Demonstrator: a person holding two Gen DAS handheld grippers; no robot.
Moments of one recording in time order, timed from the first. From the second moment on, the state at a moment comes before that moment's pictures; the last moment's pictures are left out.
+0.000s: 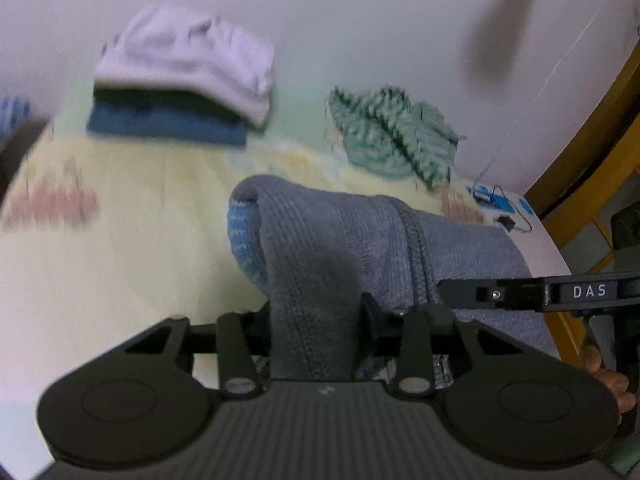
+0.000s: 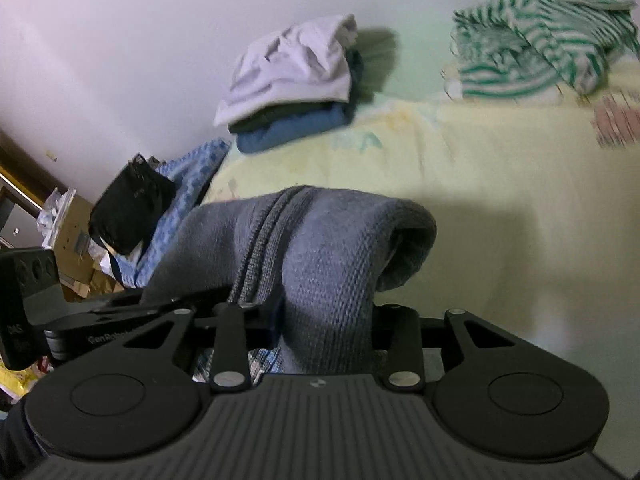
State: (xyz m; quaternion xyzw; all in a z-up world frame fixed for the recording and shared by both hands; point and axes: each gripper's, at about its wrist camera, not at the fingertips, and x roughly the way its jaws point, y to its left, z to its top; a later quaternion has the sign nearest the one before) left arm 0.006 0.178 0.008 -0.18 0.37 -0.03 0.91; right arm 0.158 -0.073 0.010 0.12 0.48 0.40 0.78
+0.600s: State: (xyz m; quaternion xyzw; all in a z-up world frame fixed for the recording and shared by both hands) left arm 0.157 0.323 0.130 -0.09 0.30 0.05 0.95; right arm 0.290 0.093 0.125 0.09 0.35 0.41 0.83
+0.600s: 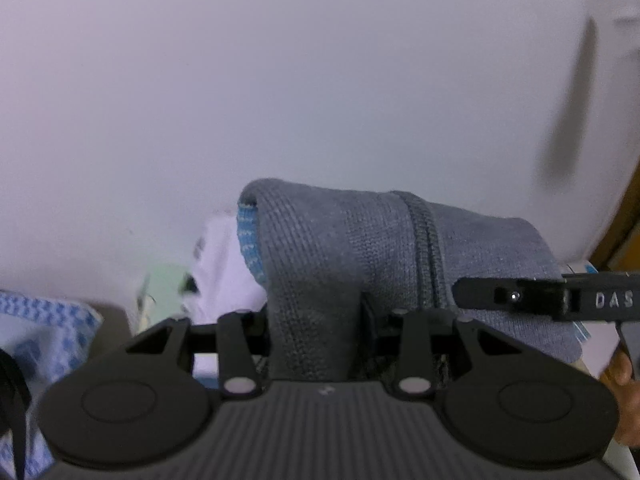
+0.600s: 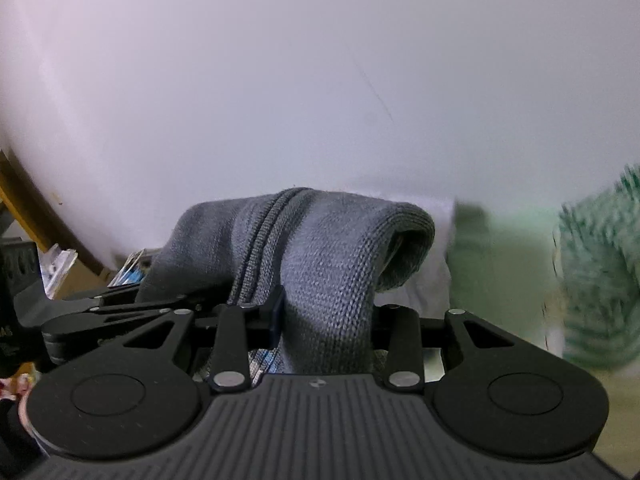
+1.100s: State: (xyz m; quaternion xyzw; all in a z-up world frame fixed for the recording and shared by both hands) left arm 0.246 0.385 0.088 -0.10 0.32 0.08 0.94; right arm 0.358 0.165 0.080 0.08 0.33 0.37 0.86
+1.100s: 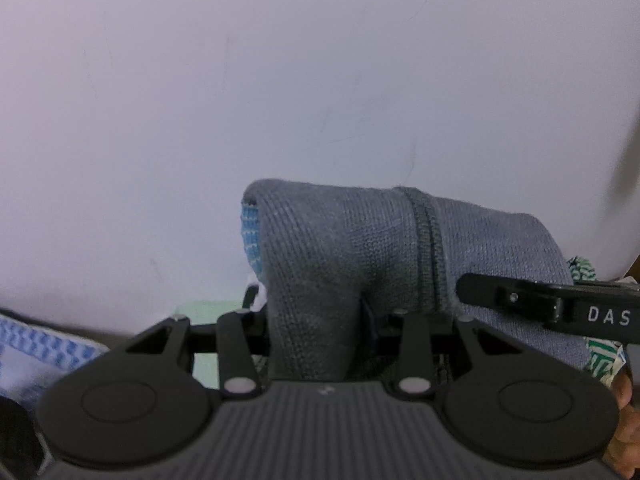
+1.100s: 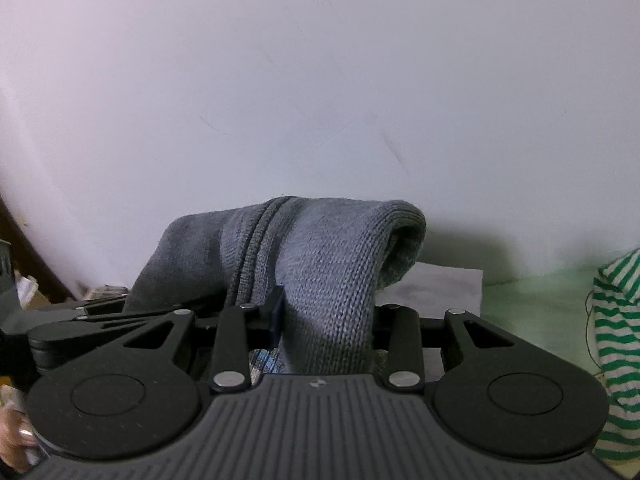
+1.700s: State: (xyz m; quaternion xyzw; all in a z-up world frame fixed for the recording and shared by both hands) left arm 0.202 0.412 0.088 -0.03 0.22 0.14 0.97; right arm 0.334 0.144 0.067 0.00 0.23 0.28 0.93
